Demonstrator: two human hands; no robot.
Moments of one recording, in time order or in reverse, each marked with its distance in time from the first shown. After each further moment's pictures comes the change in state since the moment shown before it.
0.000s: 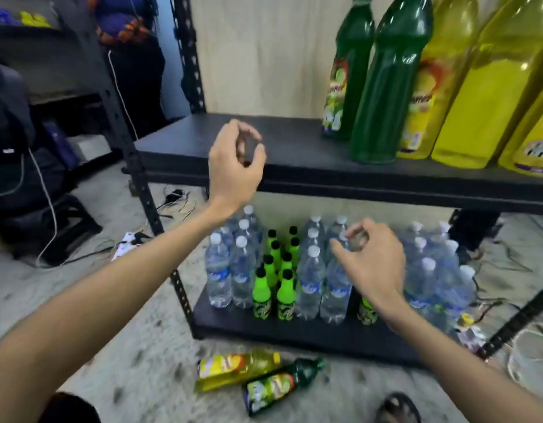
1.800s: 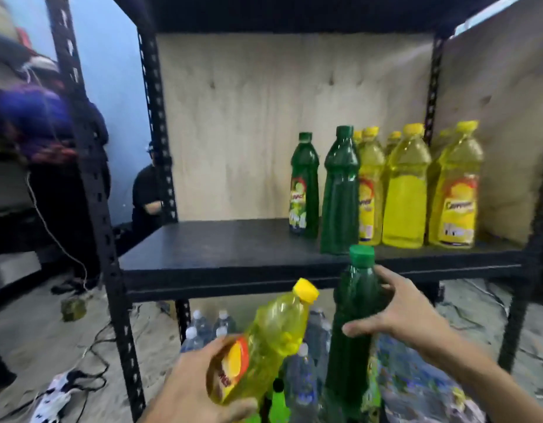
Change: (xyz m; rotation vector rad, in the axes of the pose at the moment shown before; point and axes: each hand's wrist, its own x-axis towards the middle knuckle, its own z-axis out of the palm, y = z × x) left_hand -0.086 0.008 -0.114 0.017 -0.895 -0.301; right_hand 0.008 -0.043 -0.083 0.296 -0.222 0.104
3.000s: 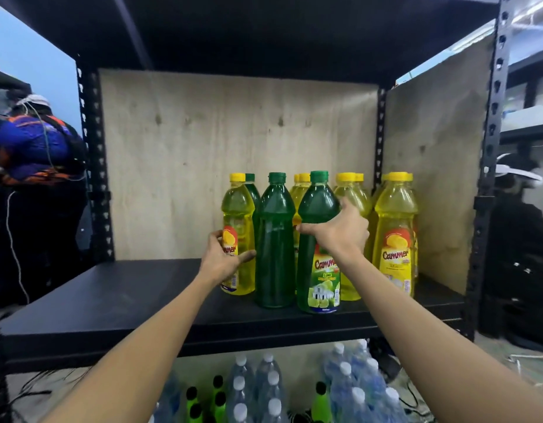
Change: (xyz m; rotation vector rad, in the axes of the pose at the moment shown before) left_hand 0.321 0.109 0.008 -0.348 0.372 -0.092; right_hand 0.154 -0.092 -0.104 -0.092 0.632 -0.088
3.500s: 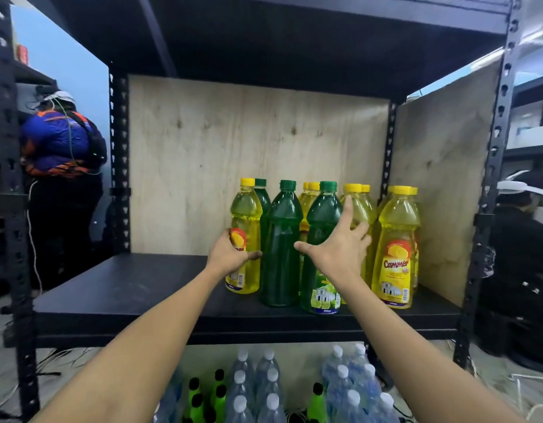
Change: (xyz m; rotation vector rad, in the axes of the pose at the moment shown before) left_hand -0.021 0.025 -0.016 0.059 -0.005 -0.005; right_hand -0.032 -0.001 -0.001 -0.216 -0.044 -0.110
